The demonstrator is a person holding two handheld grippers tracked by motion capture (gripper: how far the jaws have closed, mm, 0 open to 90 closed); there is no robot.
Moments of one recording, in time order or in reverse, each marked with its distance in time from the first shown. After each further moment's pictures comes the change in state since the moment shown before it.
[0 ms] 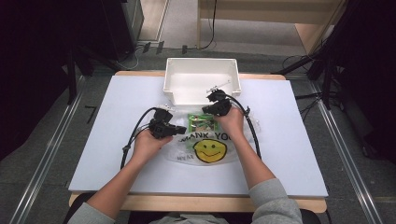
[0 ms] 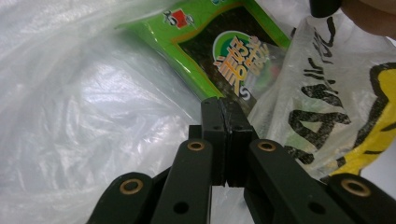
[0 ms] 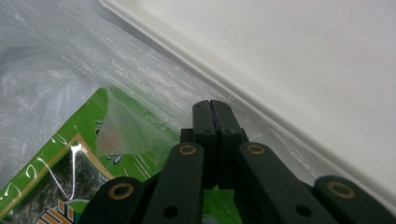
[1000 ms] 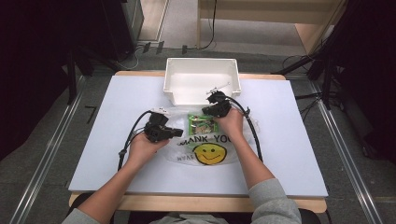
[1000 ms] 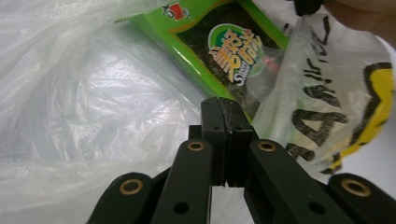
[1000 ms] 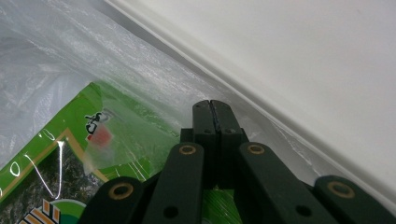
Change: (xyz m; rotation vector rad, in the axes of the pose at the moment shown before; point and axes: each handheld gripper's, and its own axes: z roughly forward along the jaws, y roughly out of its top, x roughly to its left) left arm -0.001 -0.010 -0.010 -0.017 0.010 0.012; right arm -0.001 -0.004 0.005 -0.012 -0.008 -0.024
